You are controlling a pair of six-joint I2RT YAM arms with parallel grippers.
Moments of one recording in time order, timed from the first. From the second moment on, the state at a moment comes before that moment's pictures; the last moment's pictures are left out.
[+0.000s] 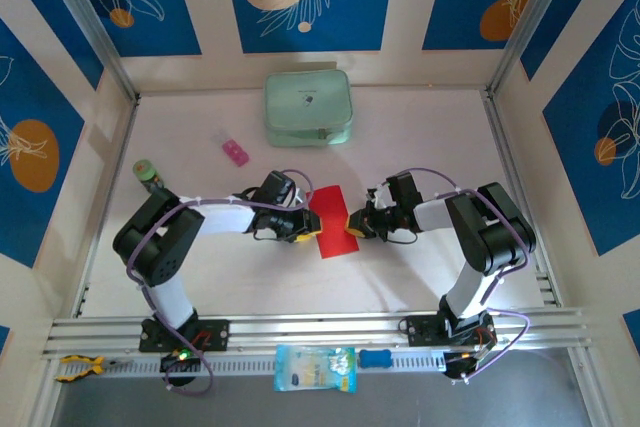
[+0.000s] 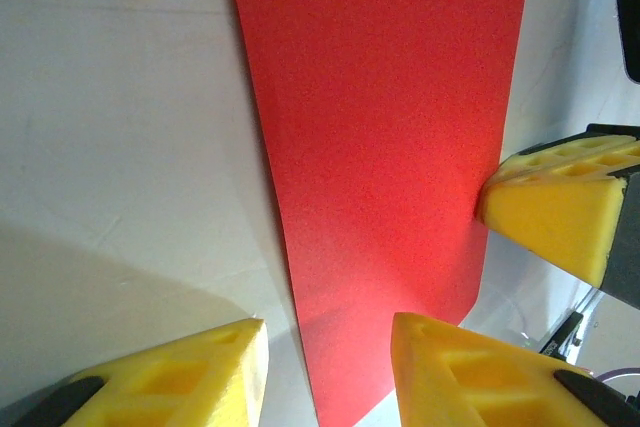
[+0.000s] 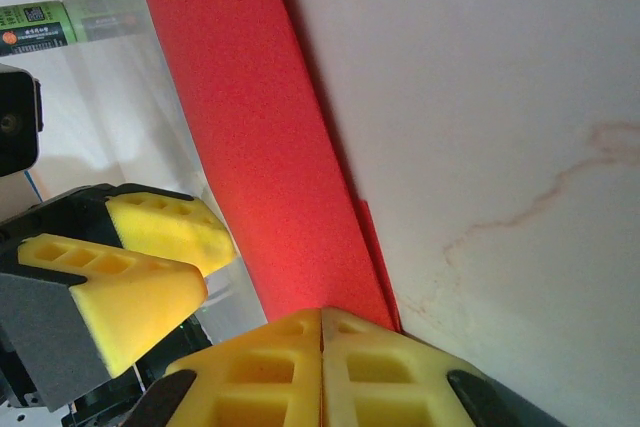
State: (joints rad) left arm -0.66 1.75 0.83 -0.06 0.52 -0.90; right arm 0.33 1.72 0.60 0.11 -0.83 0.82
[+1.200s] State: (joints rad) left arm -0.70 1.76 0.88 -0.08 0.42 -0.88; right arm 0.32 1.73 0.67 -0.06 -0.78 0.73
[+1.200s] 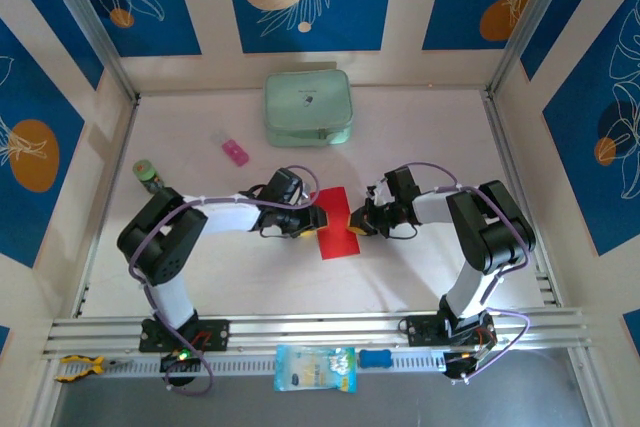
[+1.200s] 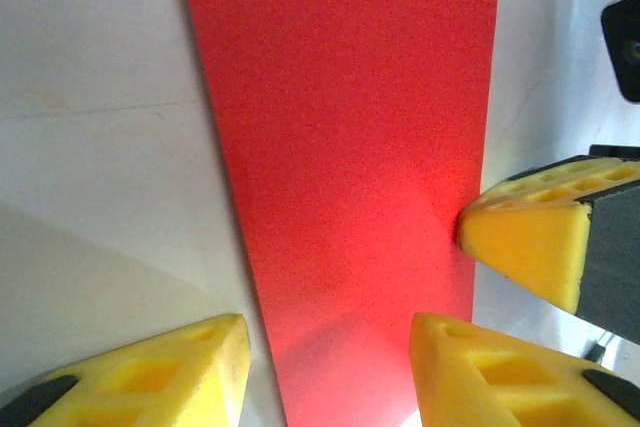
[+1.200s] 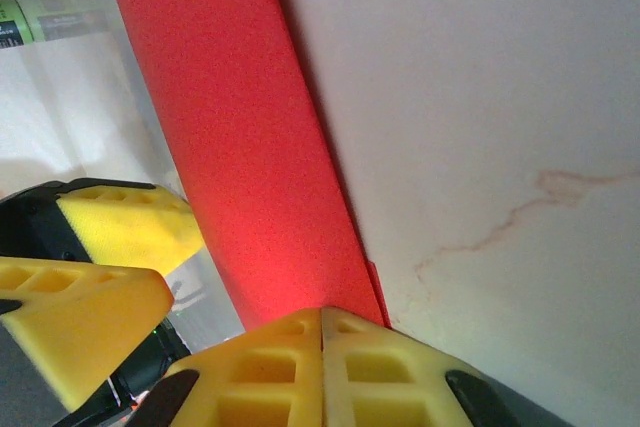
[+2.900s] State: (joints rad) left arm -0.72 1.81 0.94 -0.04 0.45 -0.94; right arm 0.35 1.70 0.68 -0.09 -0.70 0.76
